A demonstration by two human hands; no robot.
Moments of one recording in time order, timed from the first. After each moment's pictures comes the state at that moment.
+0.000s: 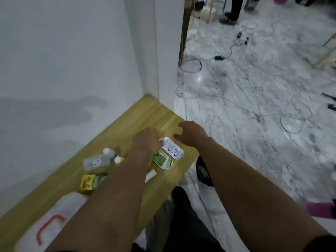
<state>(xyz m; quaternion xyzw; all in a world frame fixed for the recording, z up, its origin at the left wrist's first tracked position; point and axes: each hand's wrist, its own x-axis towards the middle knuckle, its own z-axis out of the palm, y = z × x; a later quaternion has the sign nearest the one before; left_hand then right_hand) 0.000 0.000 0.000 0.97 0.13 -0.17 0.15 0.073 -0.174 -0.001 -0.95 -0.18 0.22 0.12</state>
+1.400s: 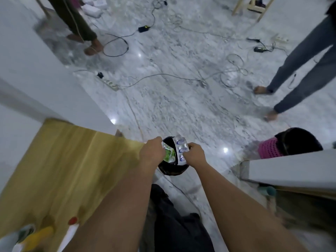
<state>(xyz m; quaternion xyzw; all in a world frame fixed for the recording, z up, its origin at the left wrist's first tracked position) 0.121 -0.258 -0.115 0.93 -0.04 -0.29 0.21 0.069 -0.429 -0.125 -0.82 0.33 0.23 0.41</state>
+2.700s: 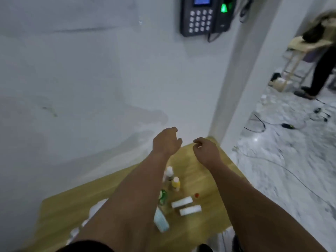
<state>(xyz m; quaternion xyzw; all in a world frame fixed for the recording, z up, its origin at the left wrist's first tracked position) -0.070 0.139 0.123 0.93 0.29 0.05 0.23 0.024 -0.009 0.073 -0.89 -0.24 0.11 0.36</state>
